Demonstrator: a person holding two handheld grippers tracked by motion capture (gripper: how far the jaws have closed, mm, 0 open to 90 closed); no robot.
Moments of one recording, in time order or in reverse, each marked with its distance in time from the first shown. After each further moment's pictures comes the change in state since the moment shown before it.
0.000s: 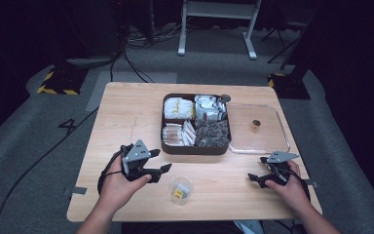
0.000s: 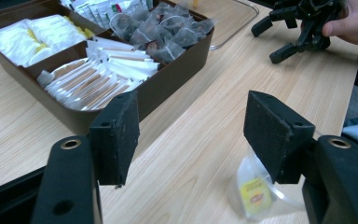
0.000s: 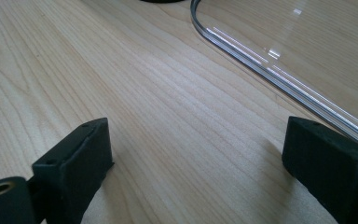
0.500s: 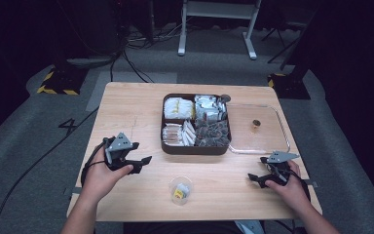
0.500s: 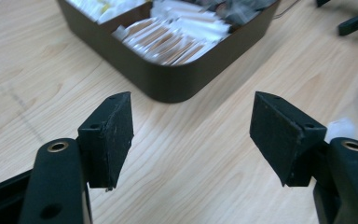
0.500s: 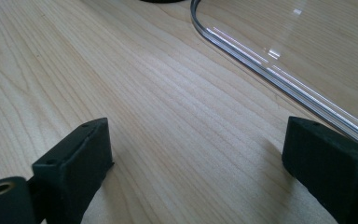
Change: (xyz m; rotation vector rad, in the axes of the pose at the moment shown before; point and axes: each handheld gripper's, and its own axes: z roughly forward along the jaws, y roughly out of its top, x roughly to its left) left arm 0.051 -0.020 -0.012 0.080 0.098 -0.031; right arm 0.000 0.000 0.000 0.000 0.000 0.000
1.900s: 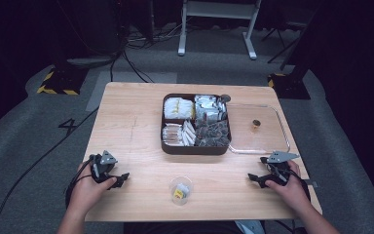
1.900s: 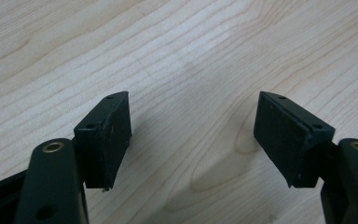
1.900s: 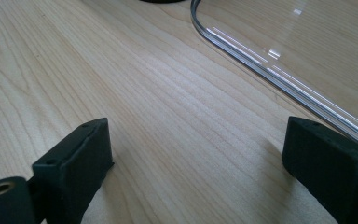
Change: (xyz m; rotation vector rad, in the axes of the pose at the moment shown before) left arm 0.035 -0.091 0.011 0.263 0.161 -0.088; right arm 0.000 0.000 0.000 0.000 0.000 0.000
